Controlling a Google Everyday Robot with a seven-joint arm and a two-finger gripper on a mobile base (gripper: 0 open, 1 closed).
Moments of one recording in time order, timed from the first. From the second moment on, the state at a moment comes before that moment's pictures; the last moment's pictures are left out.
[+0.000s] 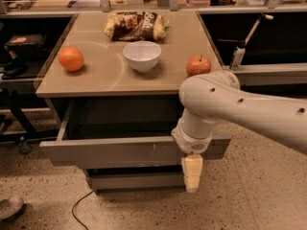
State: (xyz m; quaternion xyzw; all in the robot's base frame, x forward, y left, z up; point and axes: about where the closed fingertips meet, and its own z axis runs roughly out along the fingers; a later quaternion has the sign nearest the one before) arm 0.452 -0.084 0.671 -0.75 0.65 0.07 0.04
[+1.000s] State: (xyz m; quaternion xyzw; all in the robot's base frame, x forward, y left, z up) arm 0.439 -0.106 0.693 -0.76 0.64 0.08 0.01
